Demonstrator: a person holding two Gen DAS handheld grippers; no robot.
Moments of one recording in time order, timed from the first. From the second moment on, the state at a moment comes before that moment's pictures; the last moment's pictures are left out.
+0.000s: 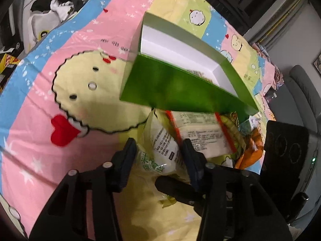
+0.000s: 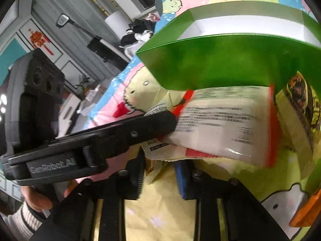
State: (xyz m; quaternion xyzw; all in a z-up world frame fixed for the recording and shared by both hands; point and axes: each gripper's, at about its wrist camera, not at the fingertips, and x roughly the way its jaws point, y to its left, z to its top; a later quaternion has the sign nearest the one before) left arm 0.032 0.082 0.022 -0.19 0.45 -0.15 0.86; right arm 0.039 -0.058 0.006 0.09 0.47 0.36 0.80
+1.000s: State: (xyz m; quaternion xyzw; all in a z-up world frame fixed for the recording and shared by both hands) left arm -0.086 -0.010 0.109 -0.17 0.39 -0.22 0.88; right arm -0.095 -0.143 0.092 0.07 0.37 0.35 0.86
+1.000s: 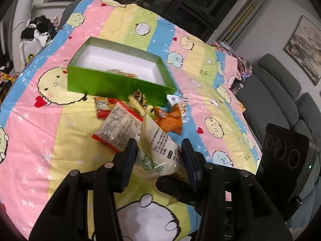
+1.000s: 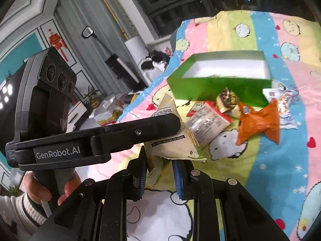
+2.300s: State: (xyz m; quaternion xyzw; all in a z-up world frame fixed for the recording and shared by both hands) left arm 0.102 0.012 0.134 -0.21 0.40 -0.20 0.87; right arm 0.077 -0.130 0.114 0.08 0.33 0.33 0.88
